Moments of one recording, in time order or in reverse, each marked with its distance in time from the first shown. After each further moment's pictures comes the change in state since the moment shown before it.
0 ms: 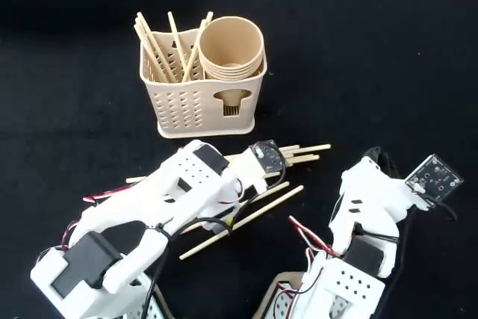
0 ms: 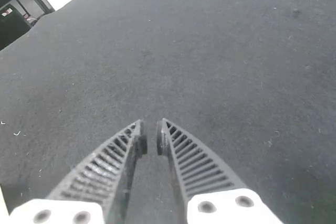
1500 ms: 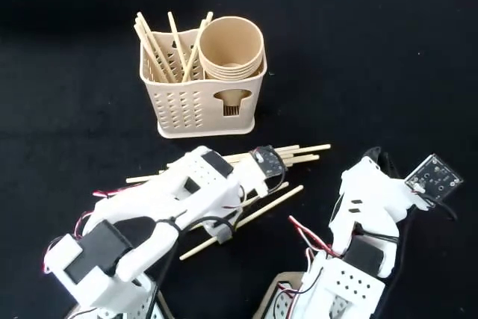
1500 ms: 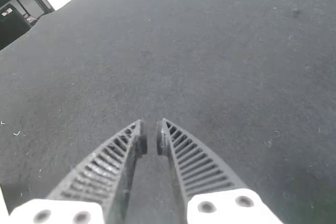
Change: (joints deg) left arm 1.2 7.6 1.6 -5.5 3.6; right arm 0.0 0.0 0.0 0.0 0.0
